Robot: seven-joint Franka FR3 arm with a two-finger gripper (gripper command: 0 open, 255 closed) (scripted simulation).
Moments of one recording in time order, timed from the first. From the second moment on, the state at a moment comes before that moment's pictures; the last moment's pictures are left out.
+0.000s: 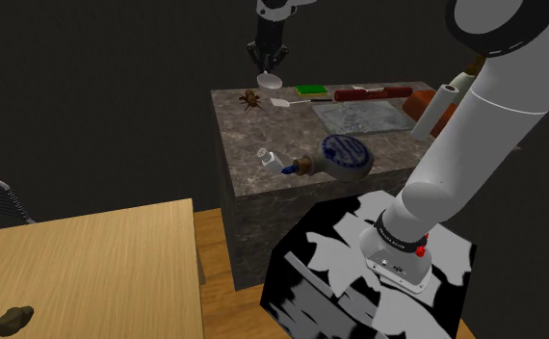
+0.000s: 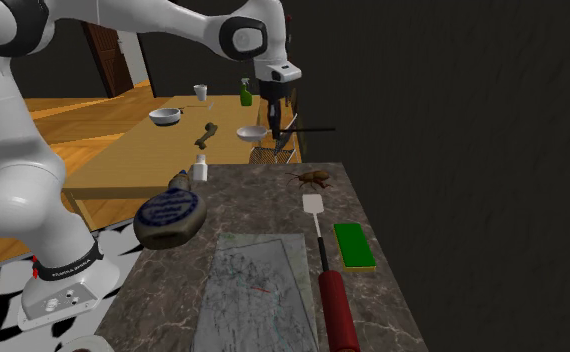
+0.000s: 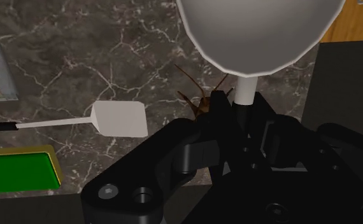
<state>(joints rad) -0.11 0.07 0.02 -1.81 0.00 1.95 0.56</state>
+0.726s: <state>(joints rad) -0.11 0.01 0.02 -1.75 0.00 1.83 0.56</state>
